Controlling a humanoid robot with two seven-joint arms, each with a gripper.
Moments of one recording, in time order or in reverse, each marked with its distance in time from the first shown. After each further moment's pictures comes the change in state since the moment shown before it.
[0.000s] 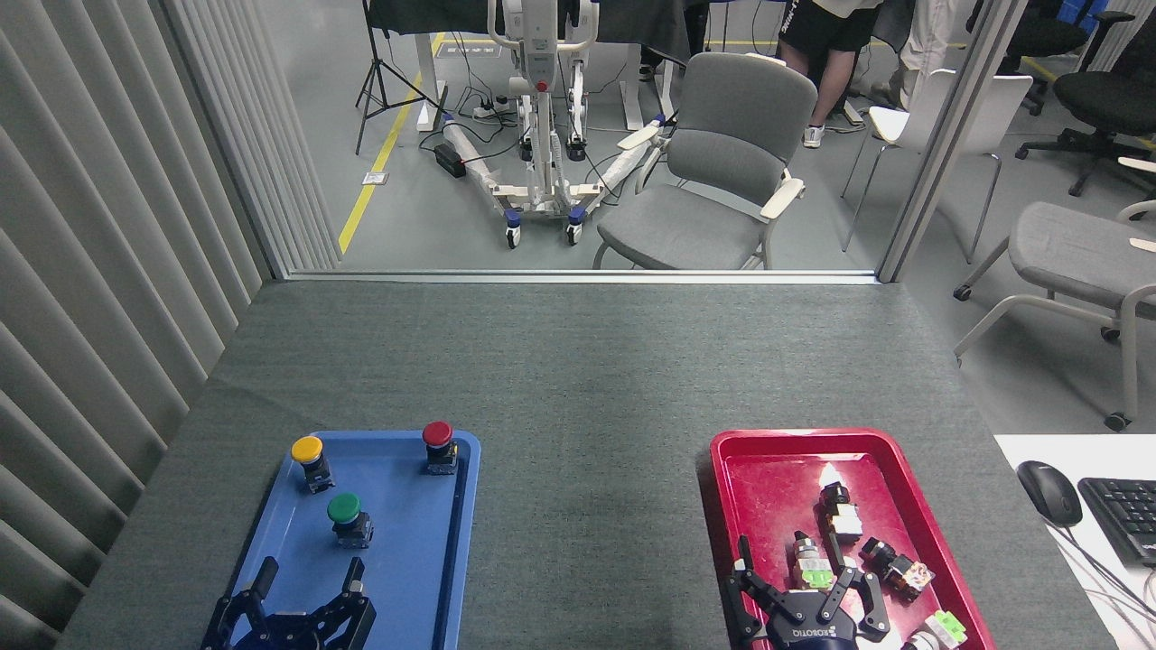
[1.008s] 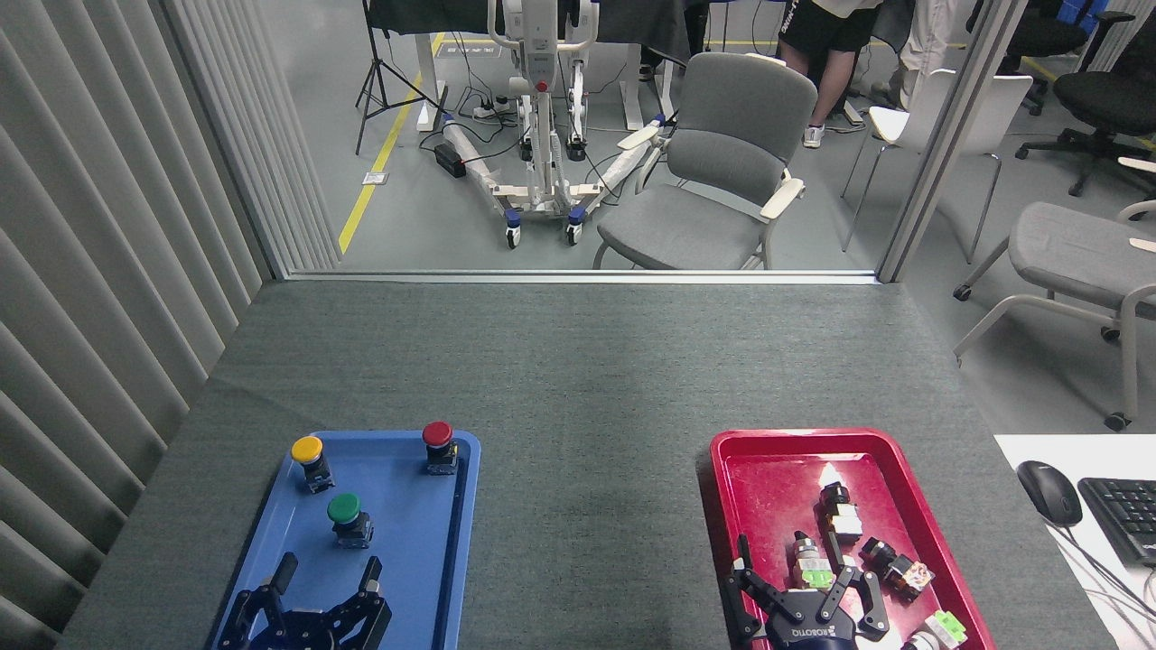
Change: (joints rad) left arm -0.012 -0.010 -0.015 0.010 0.001 -0.050 0.006; right arm 0.000 0.002 0.000 0.000 0.000 -0.003 -0.001
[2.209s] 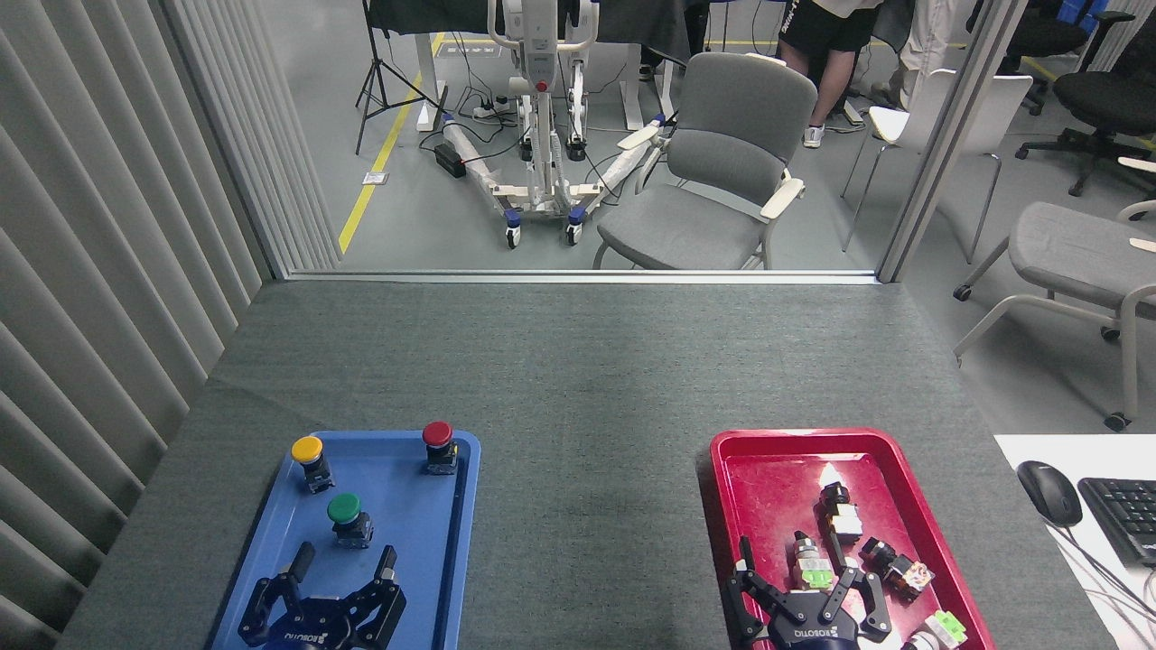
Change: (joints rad) left arm -0.053 -0.020 -0.017 0.057 -0.004 -0.005 -0.001; right arm 0.000 -0.006 0.000 0.000 0.000 0.003 0.001
